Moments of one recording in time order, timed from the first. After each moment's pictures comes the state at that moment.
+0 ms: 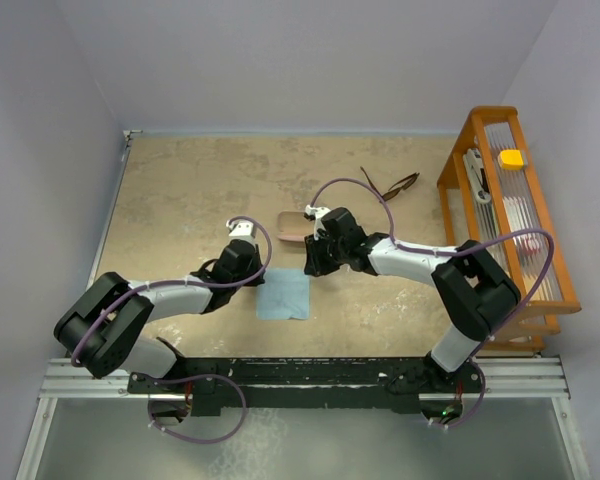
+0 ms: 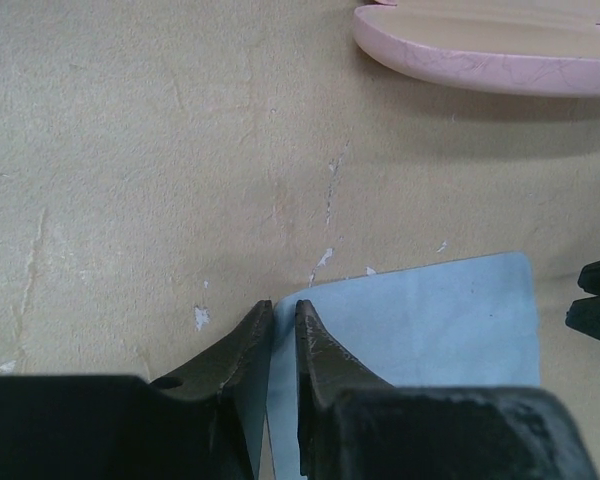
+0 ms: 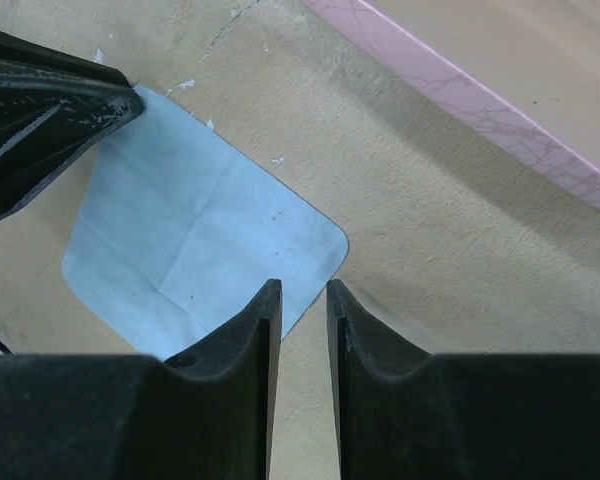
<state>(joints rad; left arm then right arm) -0.65 1.42 0.46 0.26 -0.22 -0.55 0.70 1.67 0.91 -0.09 -0.19 0.32</state>
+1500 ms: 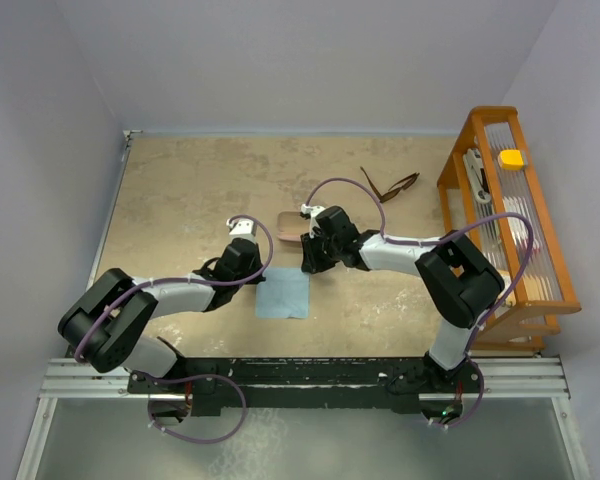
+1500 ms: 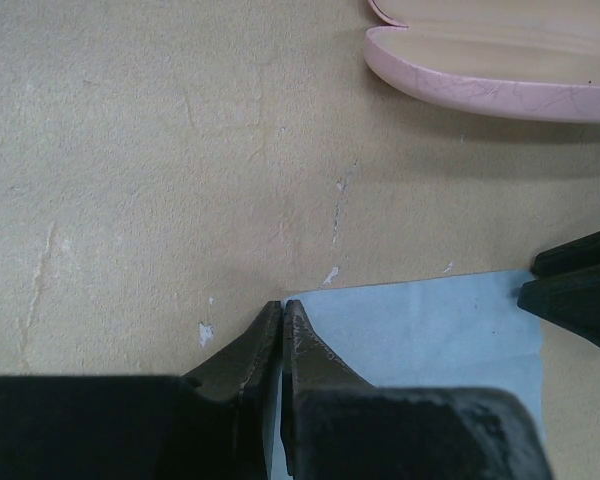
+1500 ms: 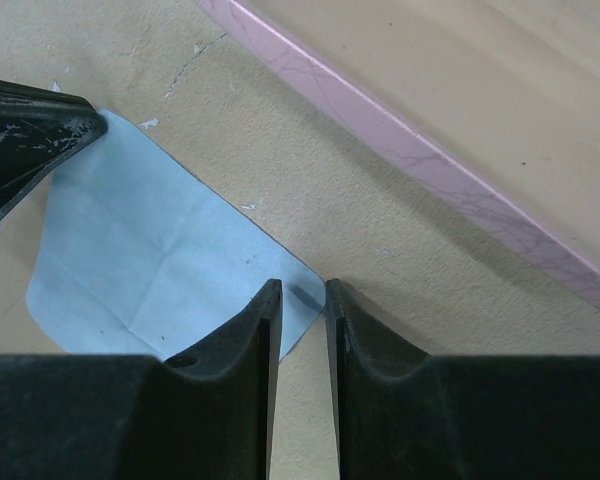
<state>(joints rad) -0.65 1.45 0.48 0.27 -0.26 -0.56 0.69 1.78 0.96 -0.06 -0.18 0.30</state>
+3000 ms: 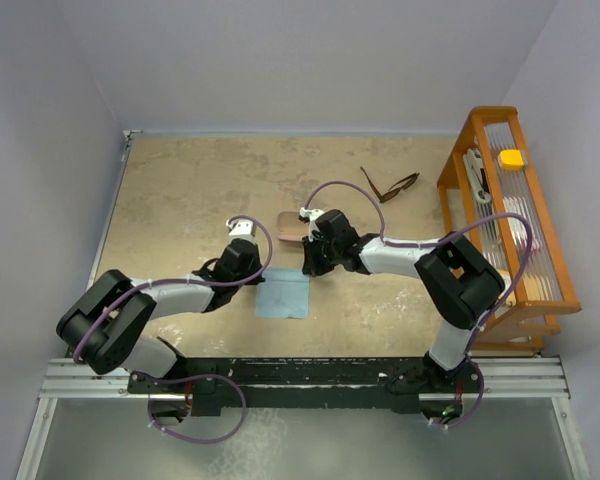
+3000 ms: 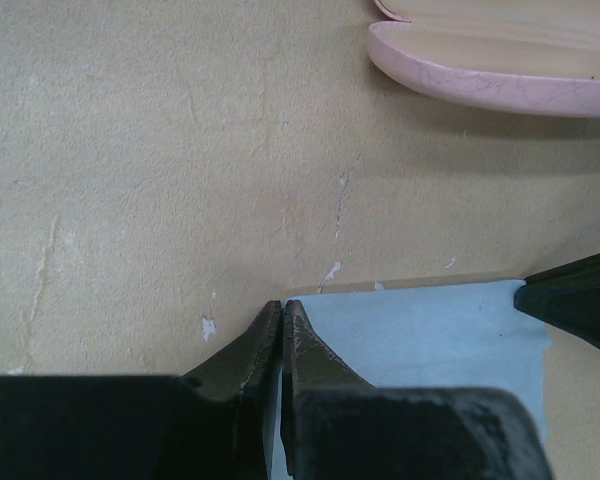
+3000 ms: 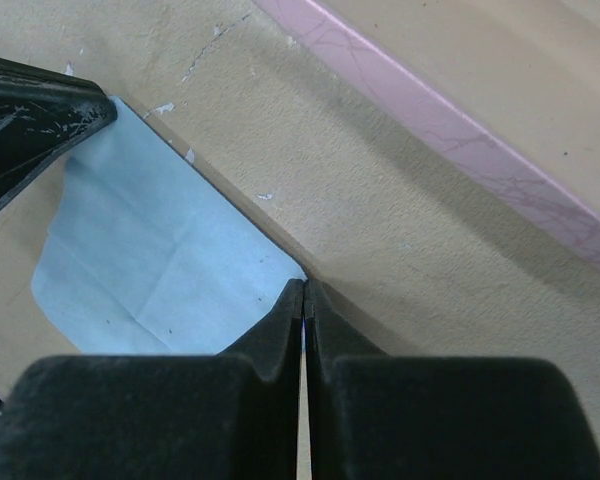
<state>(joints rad) -0.65 1.45 0.48 0.28 -0.26 -0.56 0.71 1.78 0.93 0.00 -0.20 0.31</state>
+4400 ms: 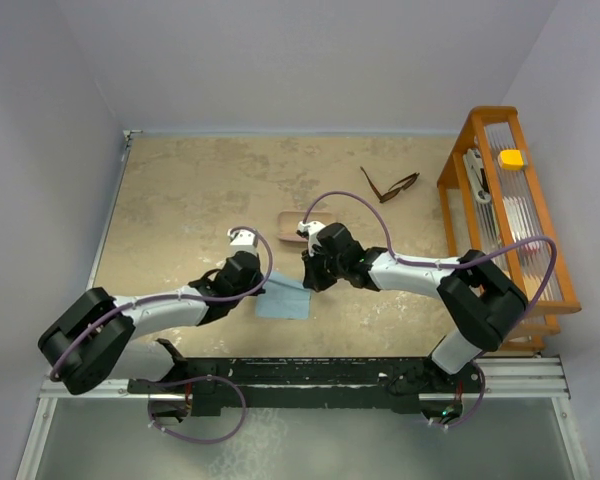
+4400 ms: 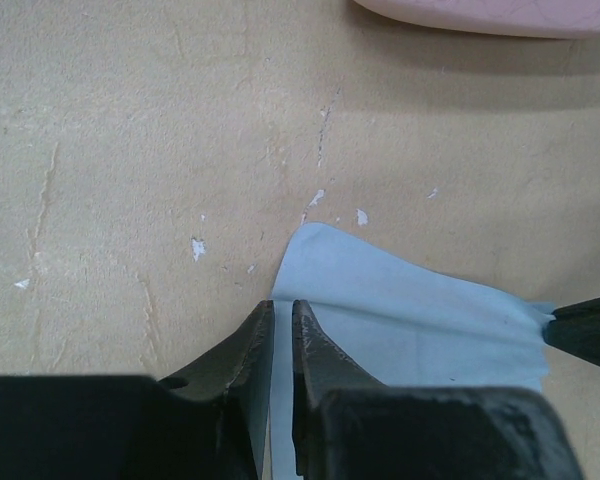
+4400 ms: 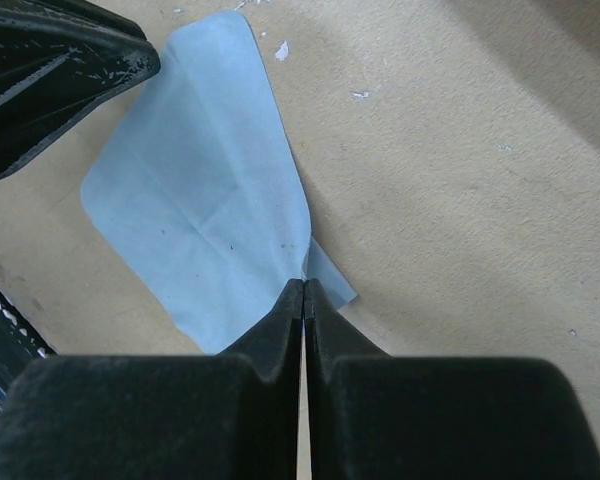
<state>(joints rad) -0.77 1.29 0.43 0.15 -0.36 -0.60 0.79 1.61 0.82 -0.04 -0.19 0.29</state>
